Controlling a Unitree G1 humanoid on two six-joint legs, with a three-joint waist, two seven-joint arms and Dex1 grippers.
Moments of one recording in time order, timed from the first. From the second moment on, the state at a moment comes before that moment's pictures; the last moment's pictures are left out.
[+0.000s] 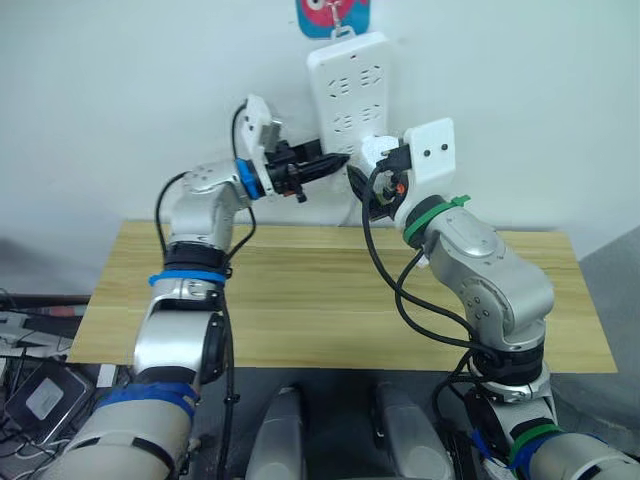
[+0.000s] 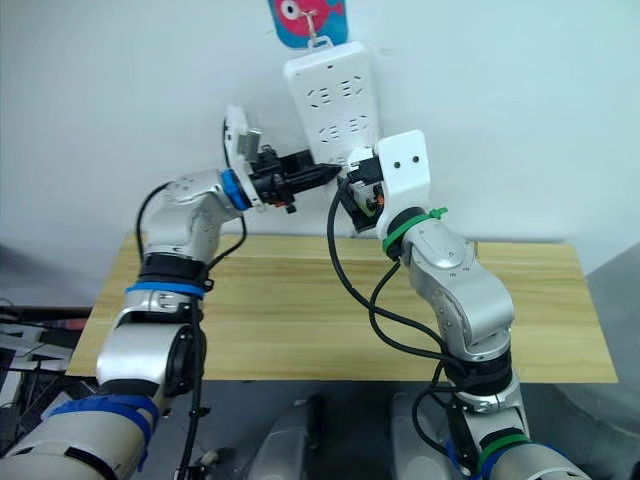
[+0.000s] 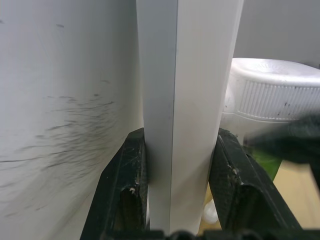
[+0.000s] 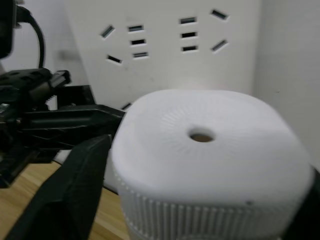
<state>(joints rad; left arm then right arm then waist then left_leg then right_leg) -1.06 0.33 0.09 0.67 -0.32 0.17 -1.17 -0.69 -0.09 0.10 -0.51 0.25 0.99 0.04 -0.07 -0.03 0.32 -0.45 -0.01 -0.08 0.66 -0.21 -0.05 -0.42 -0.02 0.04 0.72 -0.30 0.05</state>
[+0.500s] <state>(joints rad) -1.10 0.34 0.09 0.79 -0.30 0.08 -1.14 -0.46 -0.23 -0.06 -0.85 0.45 1.12 0.18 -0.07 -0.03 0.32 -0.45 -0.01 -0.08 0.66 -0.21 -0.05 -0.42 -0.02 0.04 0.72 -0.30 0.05</state>
